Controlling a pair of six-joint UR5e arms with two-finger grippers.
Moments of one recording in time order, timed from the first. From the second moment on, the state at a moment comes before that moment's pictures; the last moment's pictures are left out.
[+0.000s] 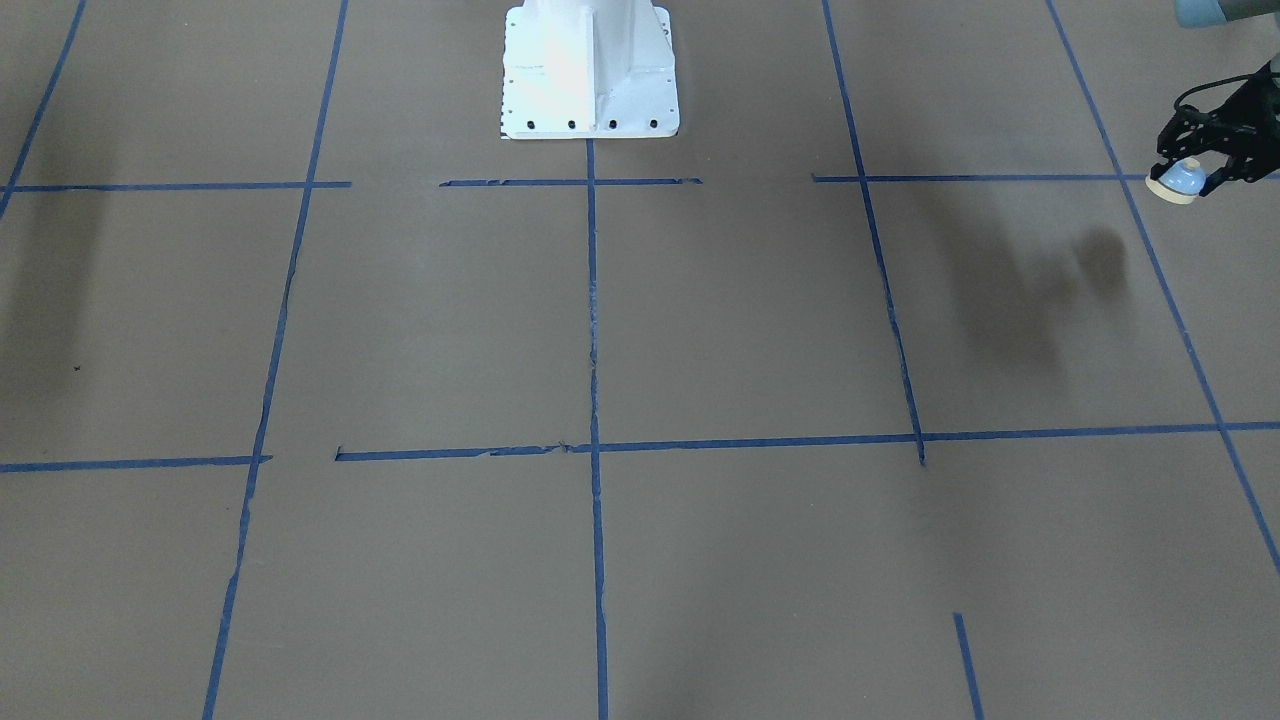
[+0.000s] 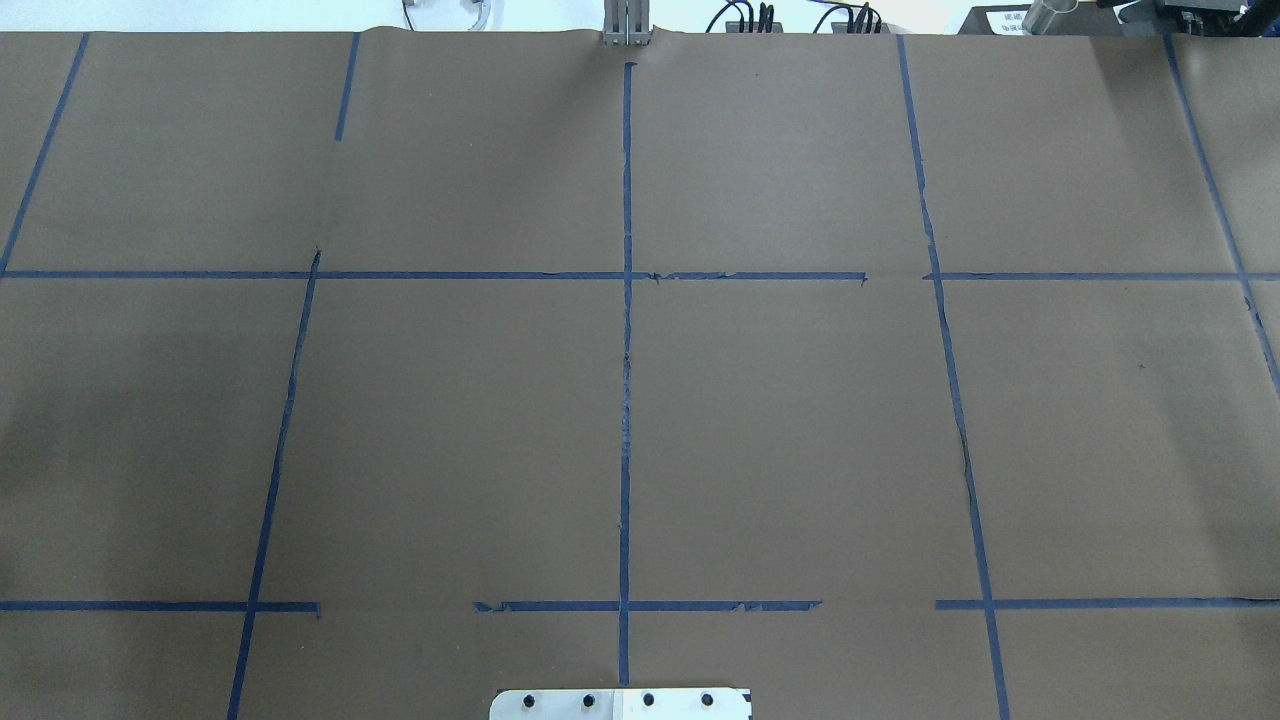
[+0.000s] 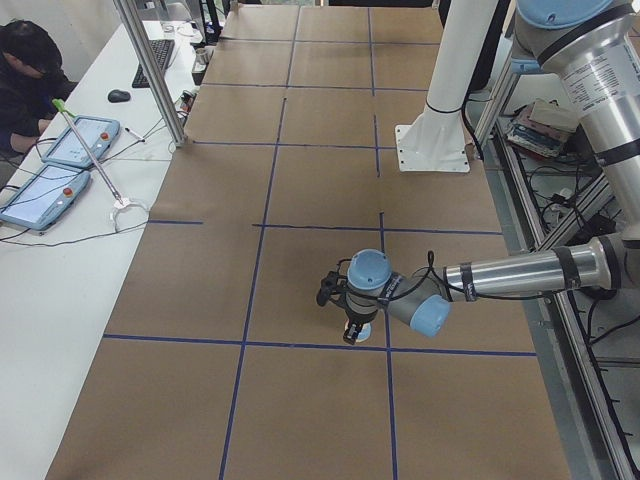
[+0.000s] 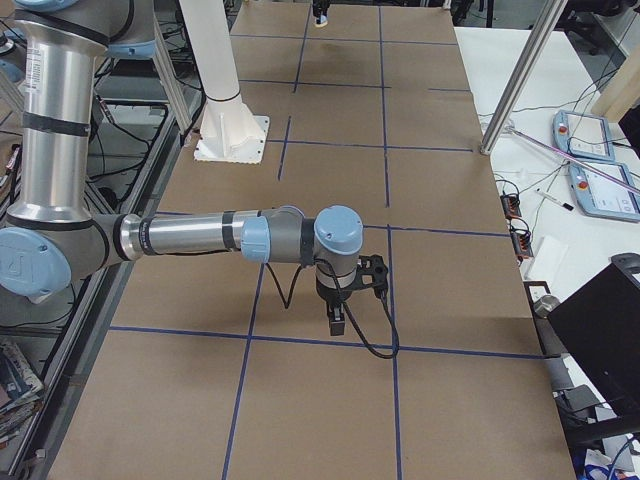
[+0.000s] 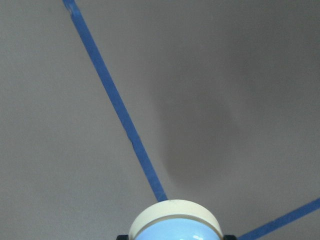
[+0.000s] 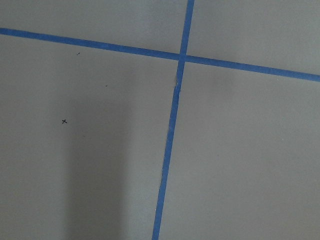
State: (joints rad) left arm -1.20 -1.11 -1.80 -2.23 -2.30 -0.19; right arm 1.56 -1.73 1.85 -1.67 2.31 -0.13
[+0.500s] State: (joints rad) left arm -1.20 -1.35 -1.90 -2.01 -2.31 -0.44; right arm 1.56 -1.73 1.85 -1.67 2.31 -0.12
